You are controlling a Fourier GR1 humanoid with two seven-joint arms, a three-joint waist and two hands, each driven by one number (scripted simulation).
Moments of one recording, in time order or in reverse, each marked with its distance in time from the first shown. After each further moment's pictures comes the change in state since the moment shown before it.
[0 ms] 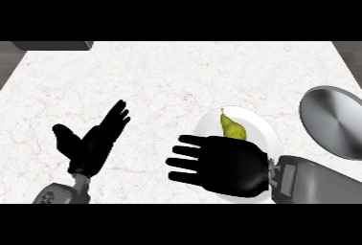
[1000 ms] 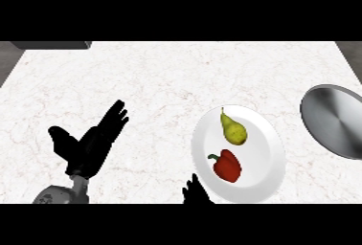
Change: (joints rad) left arm 0.021 -0.025 0.035 -0.023 -0.031 -0.026 0.009; right arm 0.207 0.162 0.419 -0.105 0.565 0.504 0.580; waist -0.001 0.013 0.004
